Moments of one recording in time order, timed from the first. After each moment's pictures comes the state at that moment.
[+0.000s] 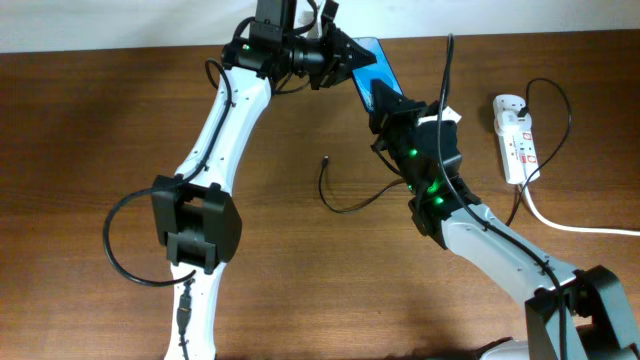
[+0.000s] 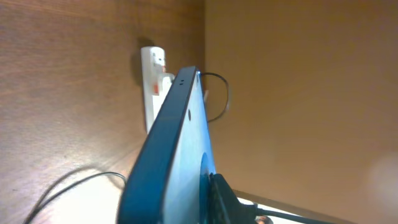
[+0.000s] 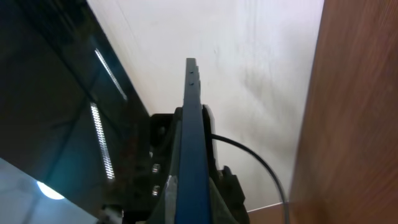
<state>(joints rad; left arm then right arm) -0.33 2.36 2.34 -0.65 0.99 -0.89 0.38 1.56 0.85 0.67 0.06 1.85</state>
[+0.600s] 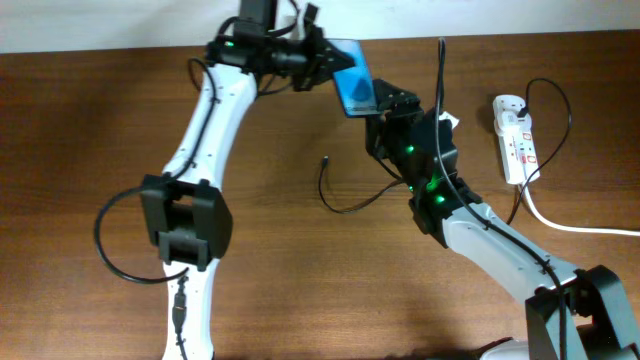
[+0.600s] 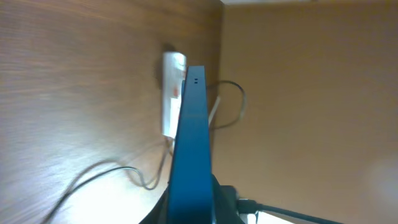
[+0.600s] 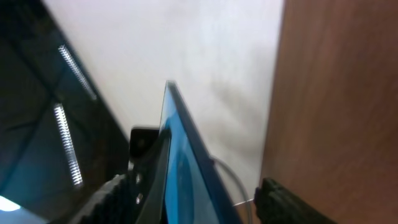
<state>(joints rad) -0.27 2.36 2.34 -0.75 0.97 -0.83 0.36 1.56 0.85 0.53 0.02 1.77</state>
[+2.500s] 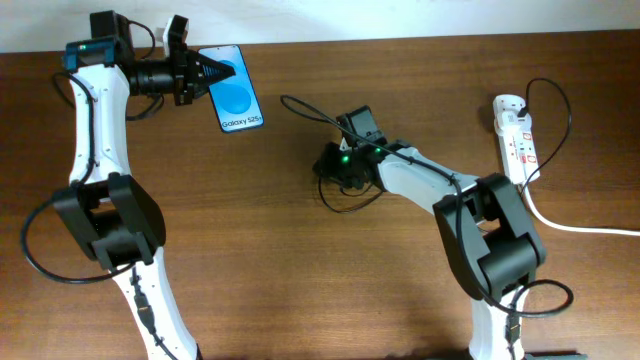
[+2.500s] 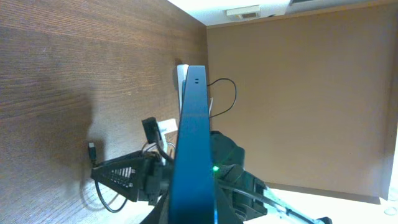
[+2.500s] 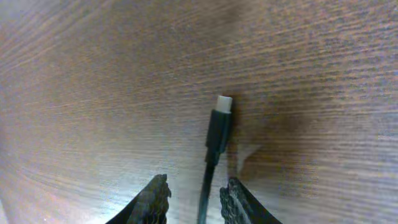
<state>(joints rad) 0.17 2.36 2.34 -1.28 1.29 -0.09 0.45 2.09 1.32 -0.25 -0.34 0.82</state>
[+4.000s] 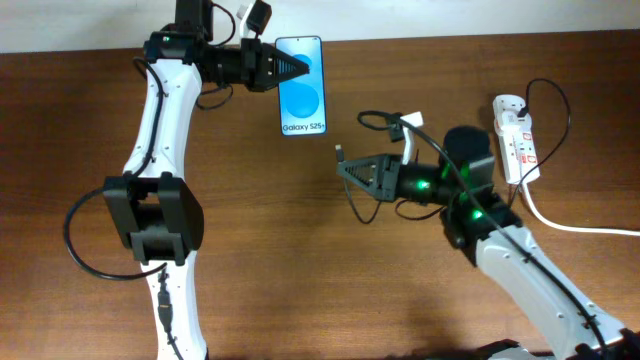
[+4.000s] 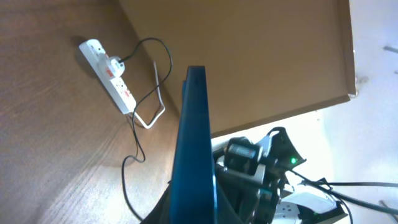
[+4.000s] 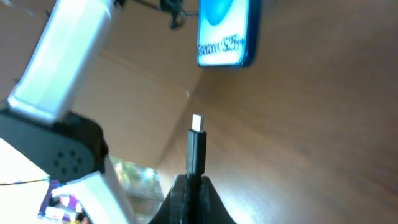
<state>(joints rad) -0.08 2.36 2.34 -1.07 1.52 -0.02 0.28 1.35 0.77 0.30 -0.94 0.79</state>
